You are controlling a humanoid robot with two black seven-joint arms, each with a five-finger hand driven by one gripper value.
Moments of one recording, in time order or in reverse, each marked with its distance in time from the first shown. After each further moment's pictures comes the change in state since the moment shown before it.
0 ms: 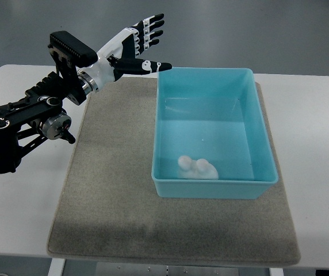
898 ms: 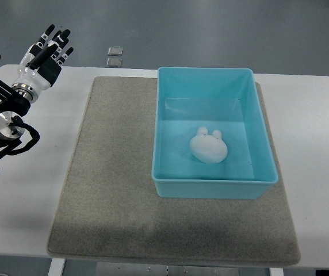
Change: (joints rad) left arm 0.180 0.081 -0.162 0.165 -0.705 -0.078 0.006; right arm 0.000 0.000 0.000 0.000 0.000 0.000 0.000
